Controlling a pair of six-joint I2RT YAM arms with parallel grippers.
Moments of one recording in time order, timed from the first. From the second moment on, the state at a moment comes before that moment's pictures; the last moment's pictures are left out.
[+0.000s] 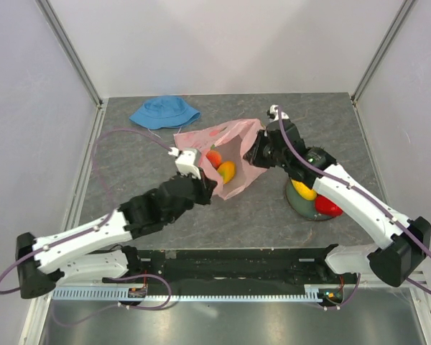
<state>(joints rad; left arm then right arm) -1.09 1.04 0.81 -0.24 -0.47 -0.61 0.65 1.30 1.18 -0.51 0.05 0.74</state>
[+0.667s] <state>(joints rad) -0.52 1.04 1.36 -0.30 -0.02 -0.57 0.64 1.33 1.67 -0.57 0.21 0.43</state>
